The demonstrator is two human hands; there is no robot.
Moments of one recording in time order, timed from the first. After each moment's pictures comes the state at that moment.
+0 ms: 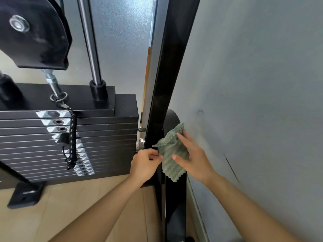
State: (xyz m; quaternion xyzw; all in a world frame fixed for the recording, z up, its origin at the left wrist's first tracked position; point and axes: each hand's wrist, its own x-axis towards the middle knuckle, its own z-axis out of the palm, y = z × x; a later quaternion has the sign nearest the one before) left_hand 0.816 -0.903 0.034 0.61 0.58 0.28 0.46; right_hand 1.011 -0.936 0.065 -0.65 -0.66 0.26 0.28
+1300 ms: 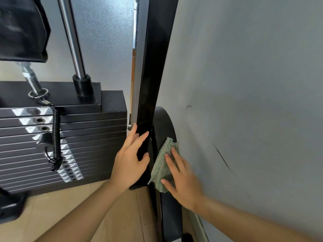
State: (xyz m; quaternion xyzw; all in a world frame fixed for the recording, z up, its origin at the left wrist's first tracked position) left_hand 0.791 -0.911 0.026 0.75 0.43 0.41 0.31; right_hand 0.995 -0.999 -0.005 -0.65 -0.74 0.04 0.15
